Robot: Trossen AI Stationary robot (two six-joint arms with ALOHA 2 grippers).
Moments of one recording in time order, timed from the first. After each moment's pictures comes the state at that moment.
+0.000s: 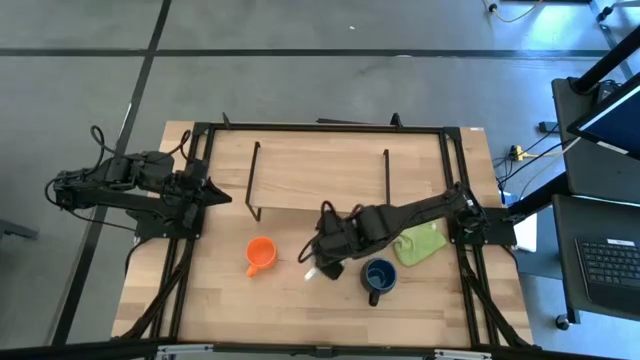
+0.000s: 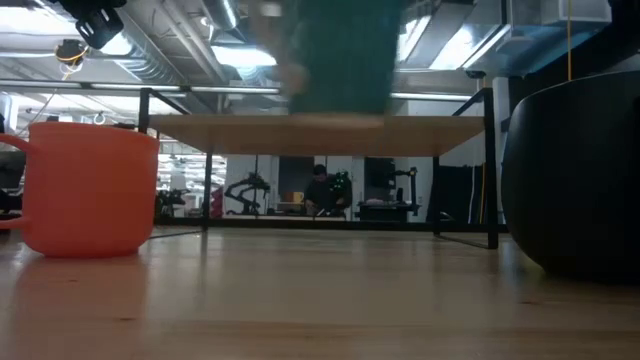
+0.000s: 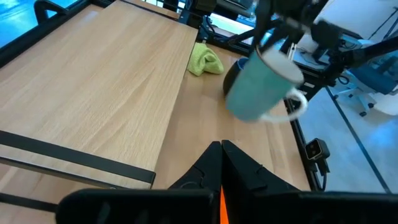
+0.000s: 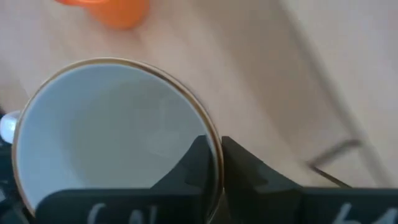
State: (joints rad) left arm 0.00 0.41 0.78 -0.79 0.06 -0.33; right arm 0.34 2.12 2.28 -1.51 0.25 0.91
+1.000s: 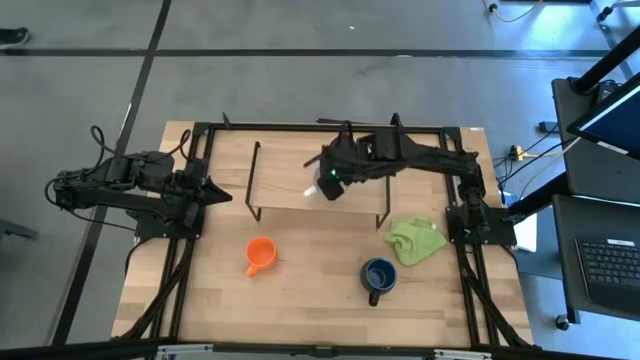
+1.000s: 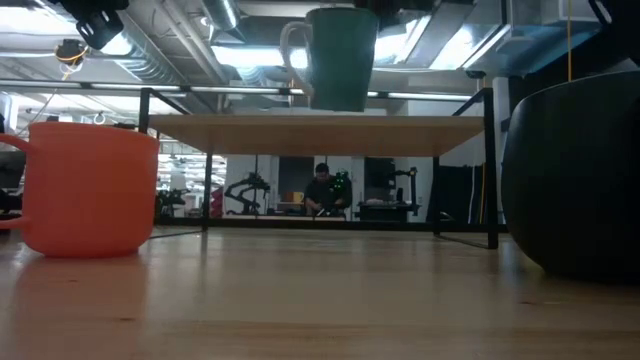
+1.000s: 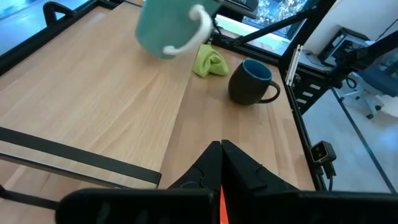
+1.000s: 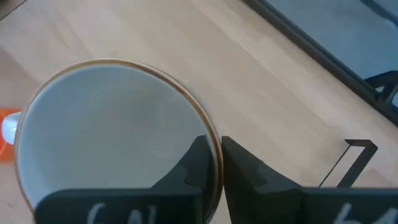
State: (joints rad) left arm 0.00 0.42 0.79 -0.79 0.04 -0.33; right arm 0.00 2.01 2.35 -1.57 0.39 0.80
